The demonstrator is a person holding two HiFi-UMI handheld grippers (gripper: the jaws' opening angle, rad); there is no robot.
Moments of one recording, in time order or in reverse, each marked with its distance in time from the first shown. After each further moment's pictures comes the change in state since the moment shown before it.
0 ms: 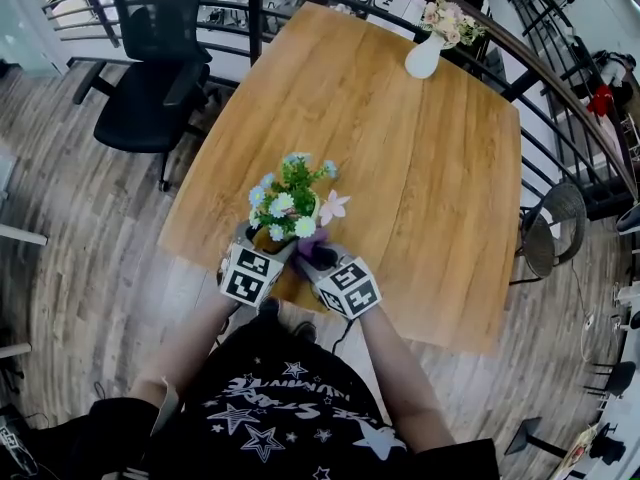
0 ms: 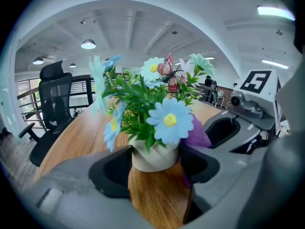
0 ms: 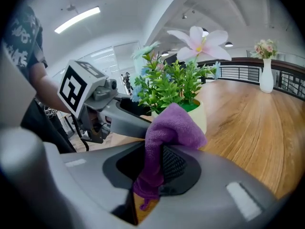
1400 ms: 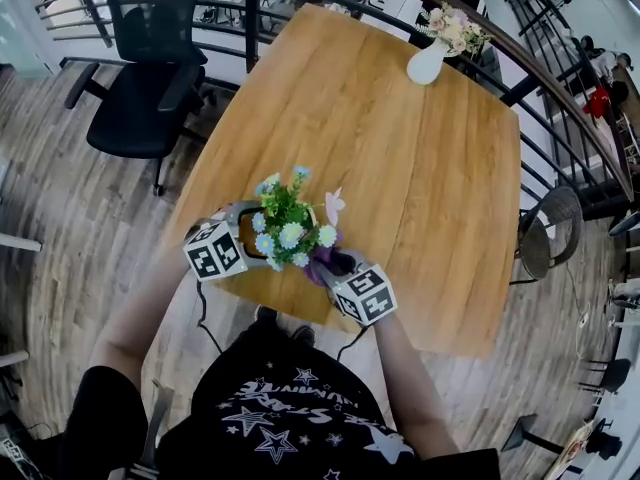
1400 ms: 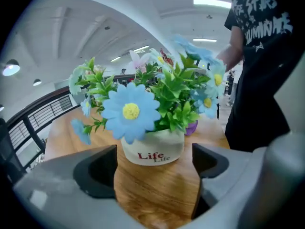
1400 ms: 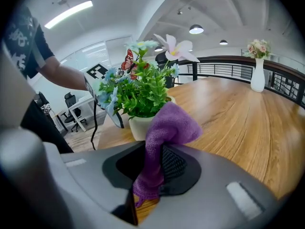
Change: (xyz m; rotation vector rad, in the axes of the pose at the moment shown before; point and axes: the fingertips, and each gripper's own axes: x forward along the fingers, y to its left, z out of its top) left arm 0.001 0.030 -0.015 0.595 0.083 -0.483; right arm -0.008 -0.035 0.000 0.023 0.064 -0.088
